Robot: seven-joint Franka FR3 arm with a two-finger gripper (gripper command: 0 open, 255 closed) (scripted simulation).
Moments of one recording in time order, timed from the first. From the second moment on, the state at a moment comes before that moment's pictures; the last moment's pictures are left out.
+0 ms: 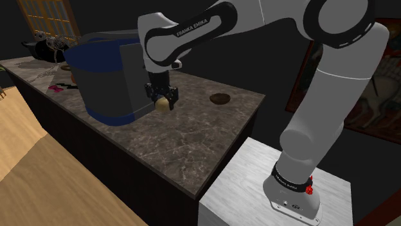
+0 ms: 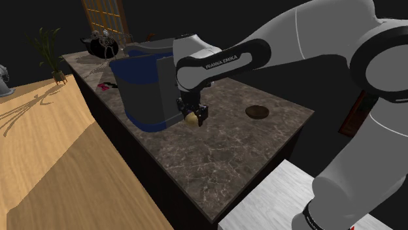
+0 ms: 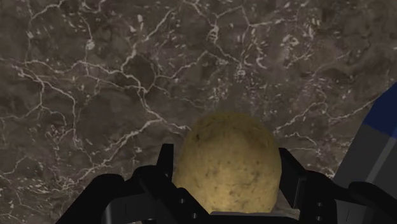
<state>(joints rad) -0.31 0.03 0.60 -1.99 -0.06 1.99 1.60</state>
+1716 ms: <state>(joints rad) -0.61 -0.06 0.24 -2.10 -0.03 2.04 0.94</state>
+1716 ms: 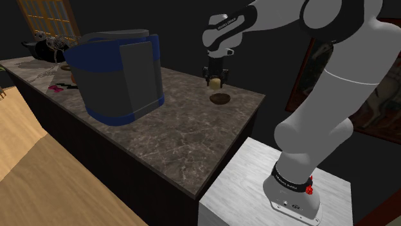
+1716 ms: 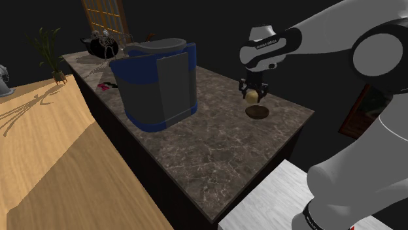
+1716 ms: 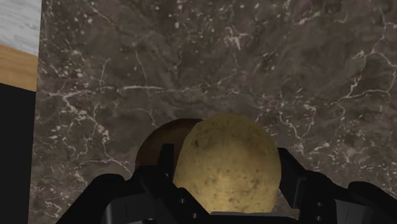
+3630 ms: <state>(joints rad) -0.66 0.06 0.19 -2.15 -0.07 2.20 0.86</state>
